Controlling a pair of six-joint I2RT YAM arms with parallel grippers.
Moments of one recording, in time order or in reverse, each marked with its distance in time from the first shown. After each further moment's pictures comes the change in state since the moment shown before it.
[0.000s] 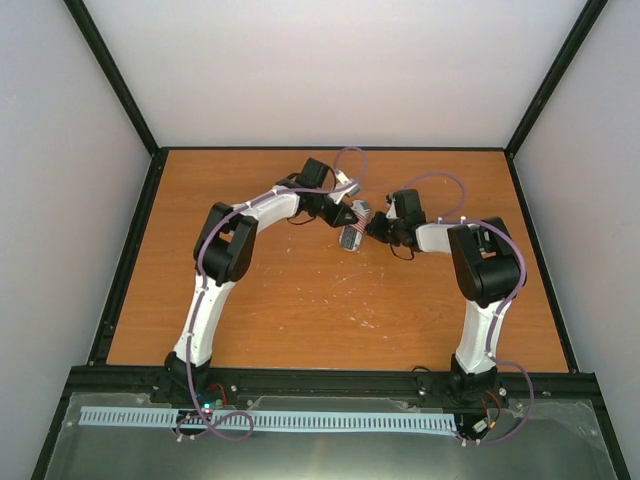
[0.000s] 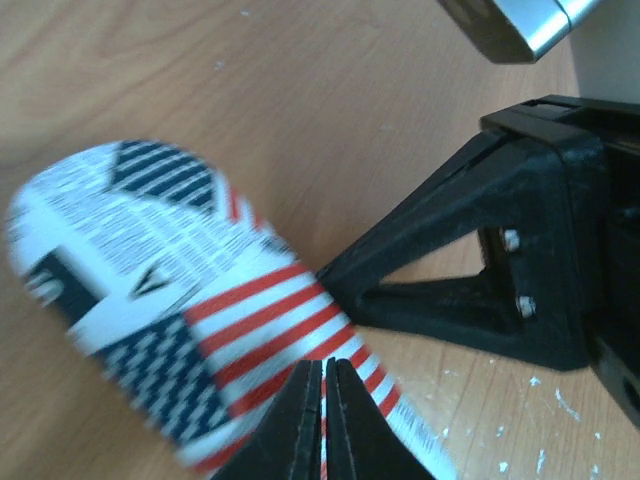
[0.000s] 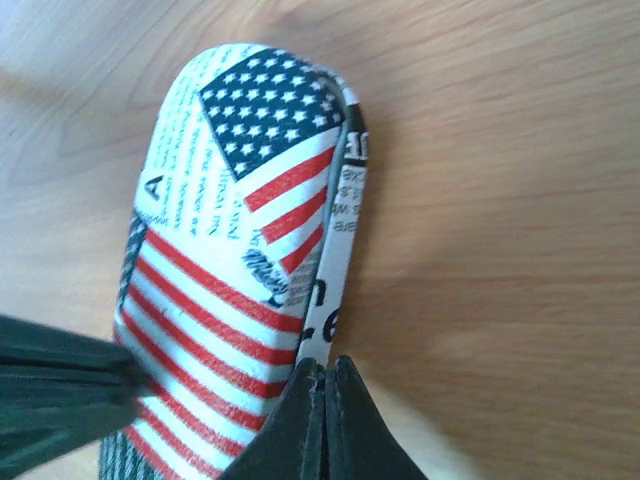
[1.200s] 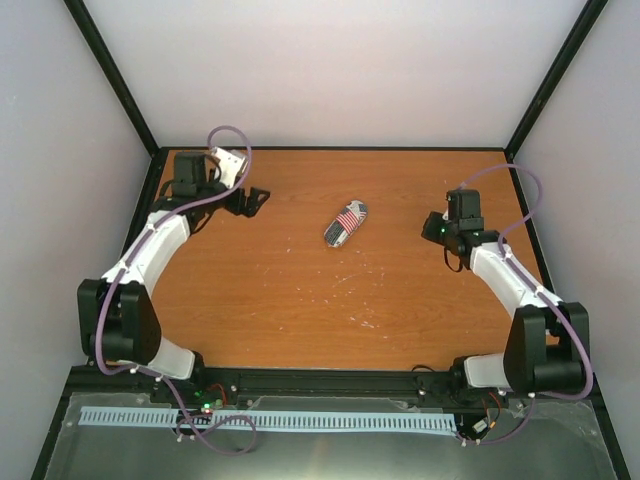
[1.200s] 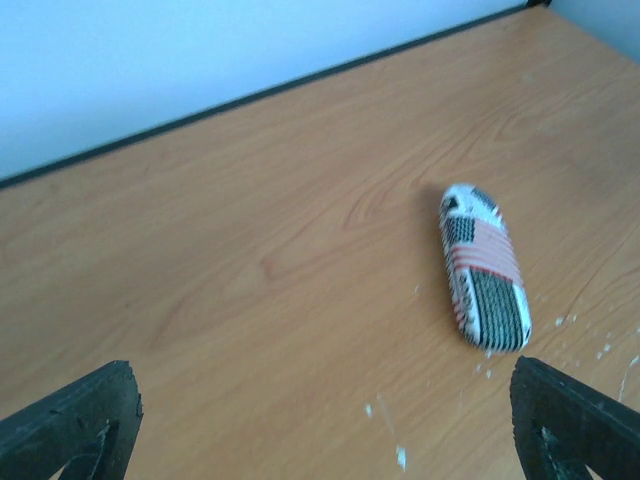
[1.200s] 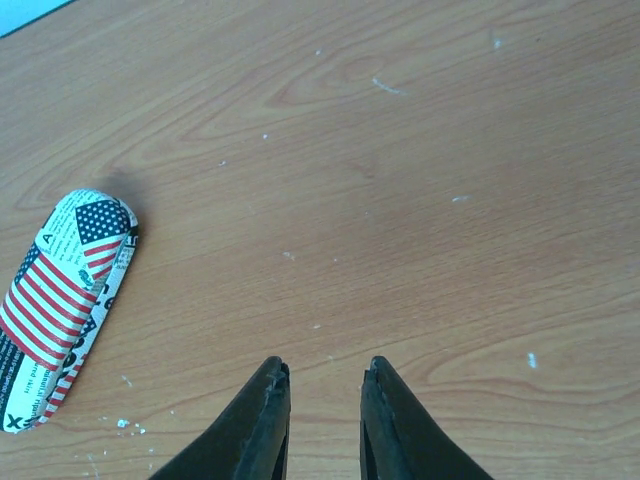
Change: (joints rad) left arm 0.399 -0.847 -0.639 0.121 -0.171 0.074; right arm -0.181 -0.591 -0.159 -0.430 0.312 -0.209
